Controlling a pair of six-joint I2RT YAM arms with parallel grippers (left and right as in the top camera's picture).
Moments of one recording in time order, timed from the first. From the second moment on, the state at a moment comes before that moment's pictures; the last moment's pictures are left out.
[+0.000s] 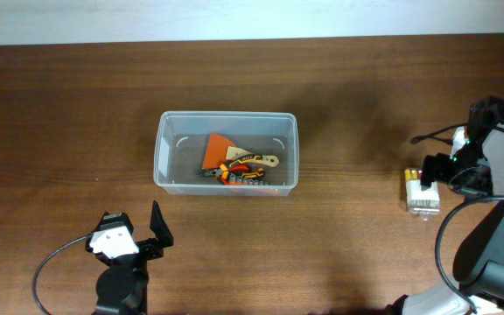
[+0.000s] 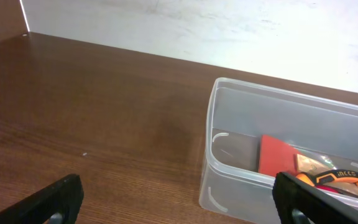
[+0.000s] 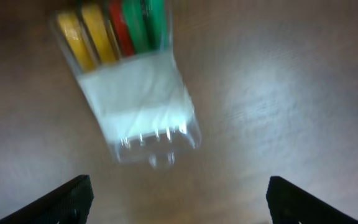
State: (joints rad) left arm -0.20 0.02 0.10 -0.29 -0.33 -0.22; right arm -0.42 1.81 1.38 -1.18 0.09 -0.06
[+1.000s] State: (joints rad) left arm -0.20 0.02 0.10 -0.29 -0.33 -0.22; right arm -0.36 2.02 1.32 -0.99 0.04 -0.19
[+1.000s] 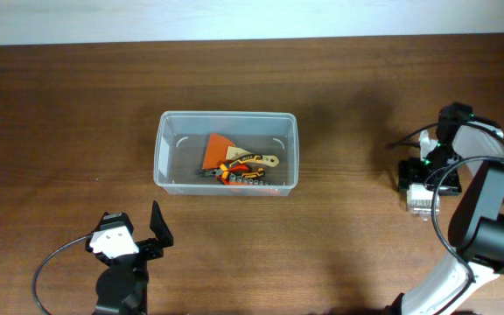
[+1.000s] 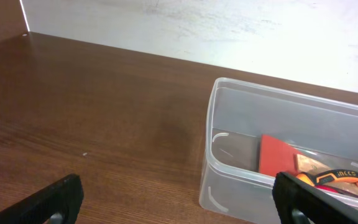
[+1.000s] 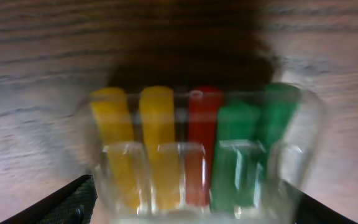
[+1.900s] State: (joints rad) left arm -0.20 0.02 0.10 -0.29 -0.33 -0.22; right arm -0.21 2.04 1.85 -1.32 0.02 -0.11
